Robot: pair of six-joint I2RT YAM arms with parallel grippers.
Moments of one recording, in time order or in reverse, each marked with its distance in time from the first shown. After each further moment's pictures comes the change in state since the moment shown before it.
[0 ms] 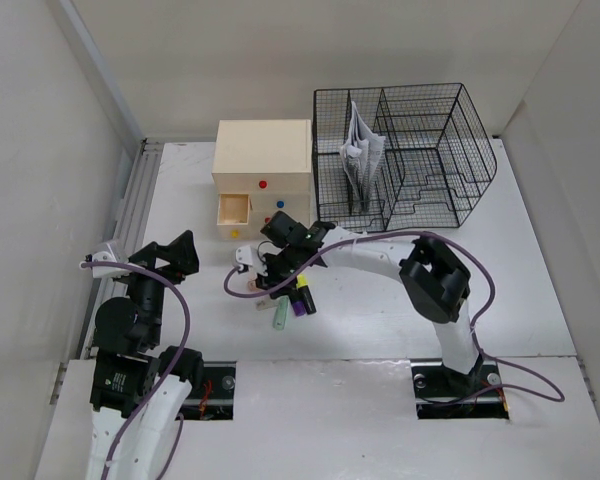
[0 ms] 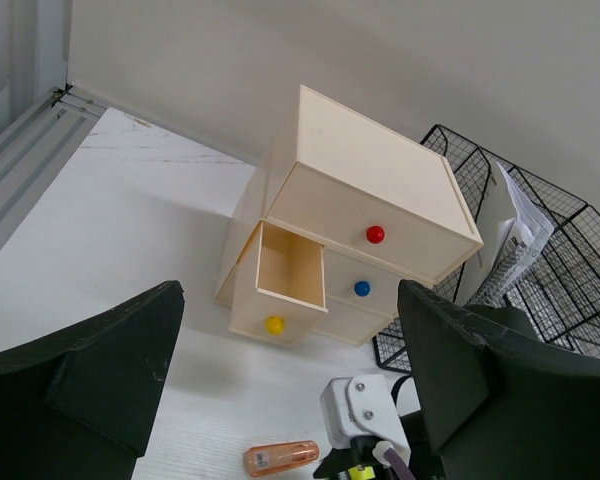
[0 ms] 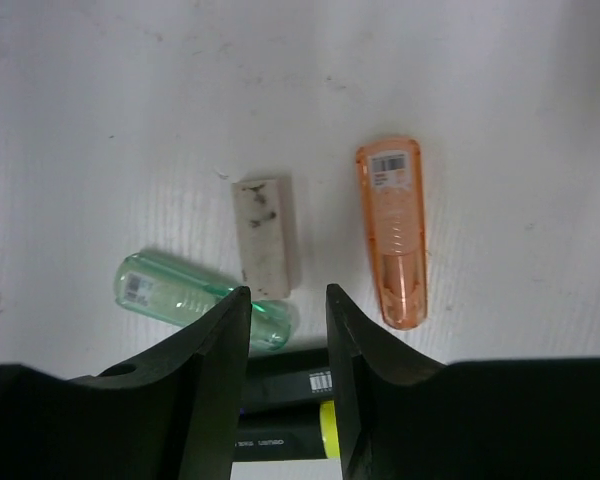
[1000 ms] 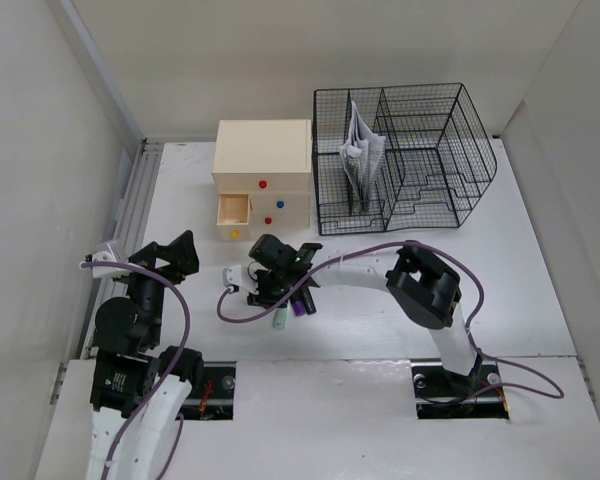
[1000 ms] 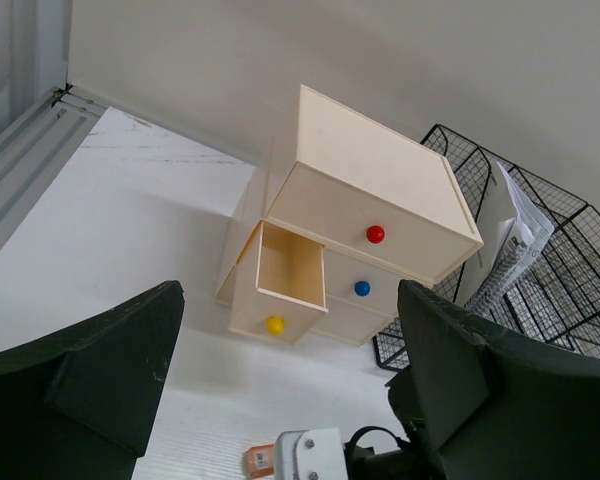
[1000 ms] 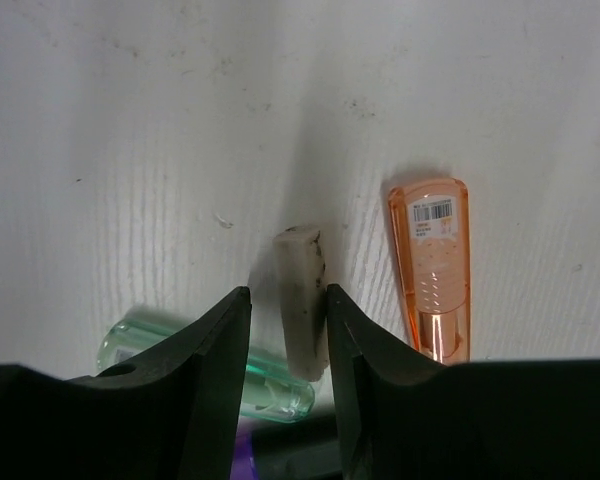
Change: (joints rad) left arm 0.000 0.000 0.000 -0.001 0.000 0.000; right arm 0.097 0.034 -0.065 0.138 0.166 0.053
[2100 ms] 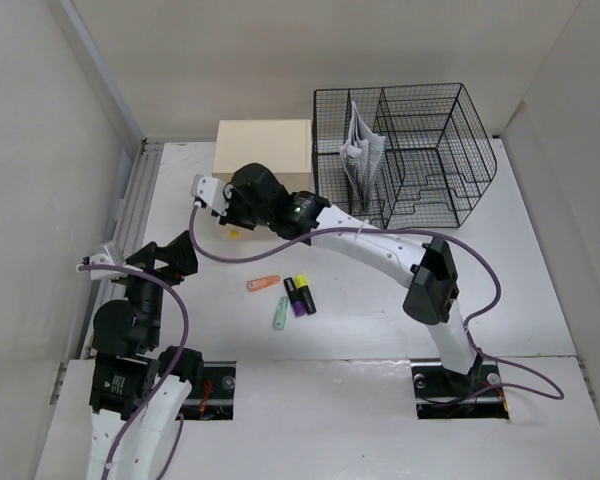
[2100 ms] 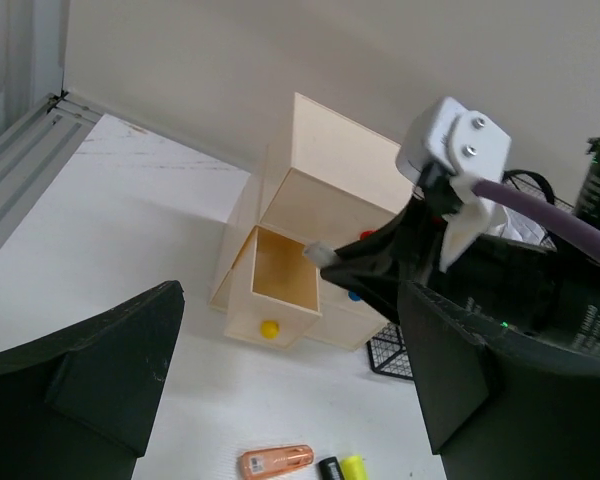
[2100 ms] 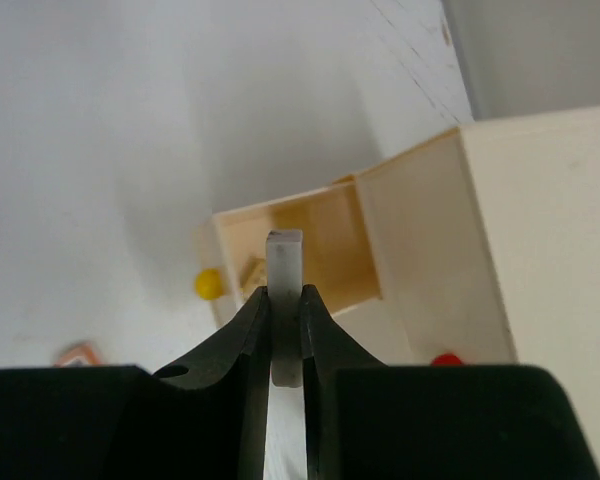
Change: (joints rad) left arm 0.000 -0.010 0.003 0.005 0.000 -0.006; right arm -0.039 0.027 0.584 -0.032 0.360 0.025
